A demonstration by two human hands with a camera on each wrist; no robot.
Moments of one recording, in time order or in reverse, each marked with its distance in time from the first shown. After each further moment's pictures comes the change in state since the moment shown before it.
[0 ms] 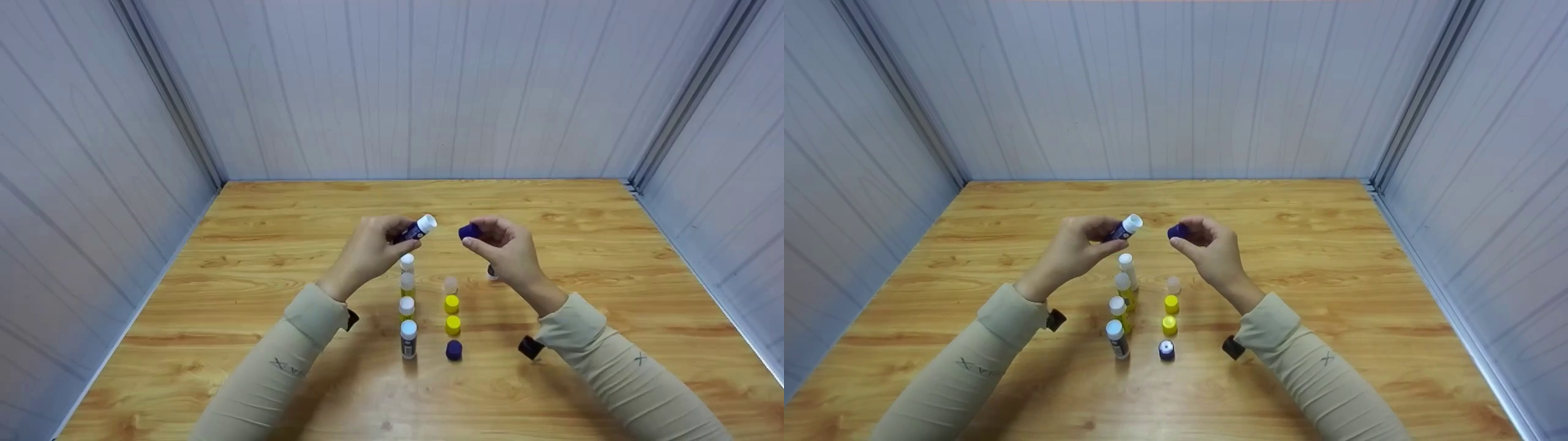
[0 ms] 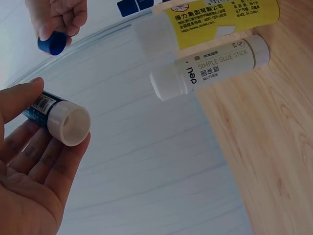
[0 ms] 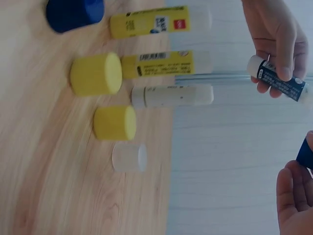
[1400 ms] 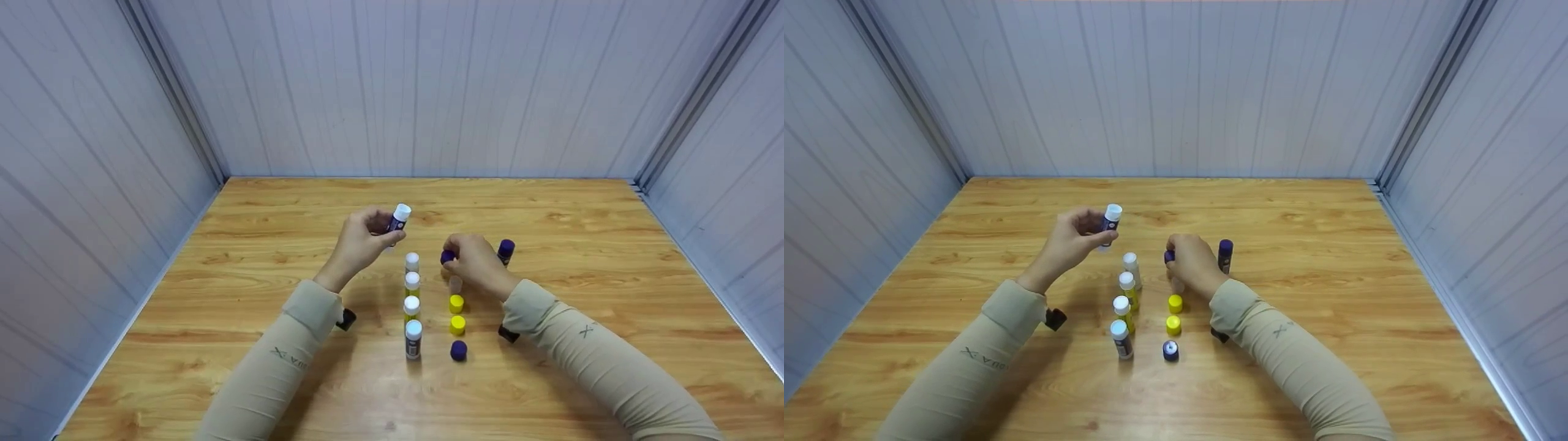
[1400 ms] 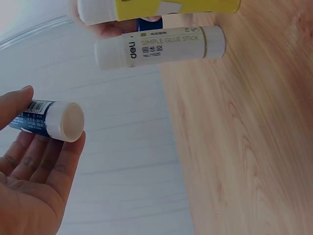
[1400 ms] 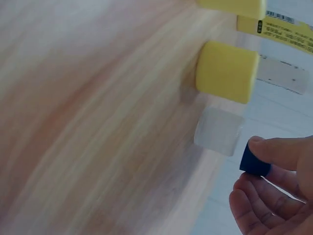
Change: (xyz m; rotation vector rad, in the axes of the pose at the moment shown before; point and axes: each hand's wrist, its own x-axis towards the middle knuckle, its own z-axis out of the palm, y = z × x) left_hand 0.002 -0.050 -0.003 -0.274 0.158 -0.228; right_hand 0.031 0.045 0.045 -0.716 -0.376 0.175
